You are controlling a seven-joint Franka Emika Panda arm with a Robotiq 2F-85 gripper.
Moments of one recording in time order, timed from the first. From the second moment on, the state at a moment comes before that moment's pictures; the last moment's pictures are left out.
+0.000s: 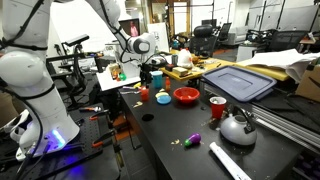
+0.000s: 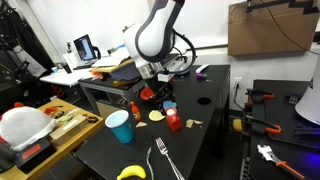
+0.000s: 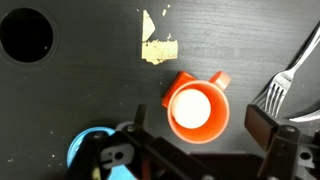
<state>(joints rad) 0.19 0.41 0.10 -2.10 0.02 2.29 0.26</state>
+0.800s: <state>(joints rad) 0.16 0.37 0.08 -2.05 0.05 2.29 0.26</state>
